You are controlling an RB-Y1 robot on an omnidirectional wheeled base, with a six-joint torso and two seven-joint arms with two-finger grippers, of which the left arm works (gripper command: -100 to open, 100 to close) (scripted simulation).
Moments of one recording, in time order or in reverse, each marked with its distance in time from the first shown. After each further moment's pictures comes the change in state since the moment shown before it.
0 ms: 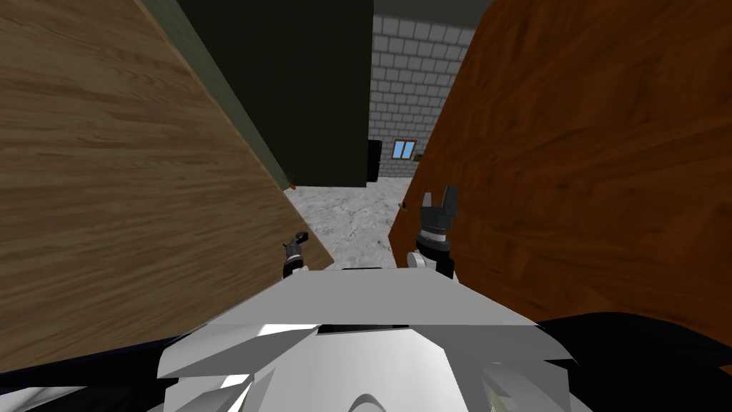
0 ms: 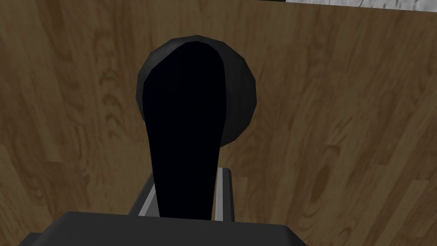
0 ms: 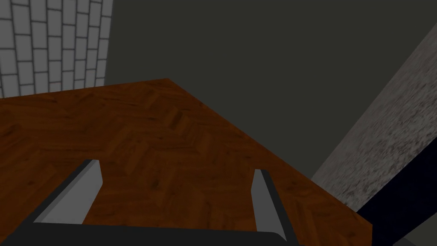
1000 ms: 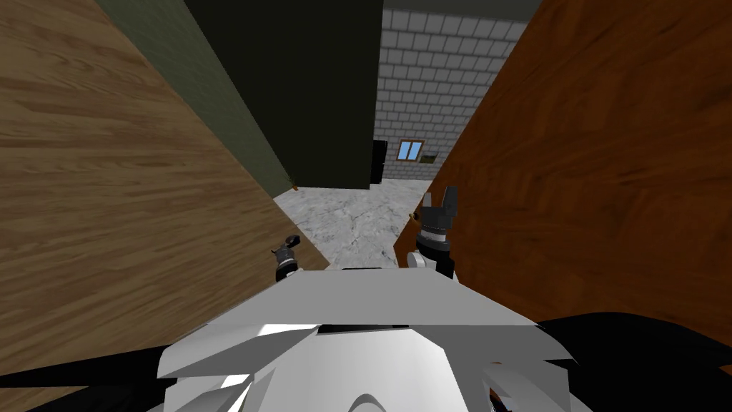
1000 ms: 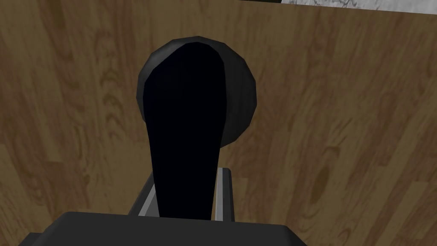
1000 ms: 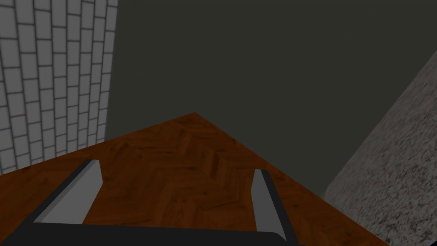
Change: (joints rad) arm 0.007 0.009 0.092 0.023 0.056 -0.009 -0.038
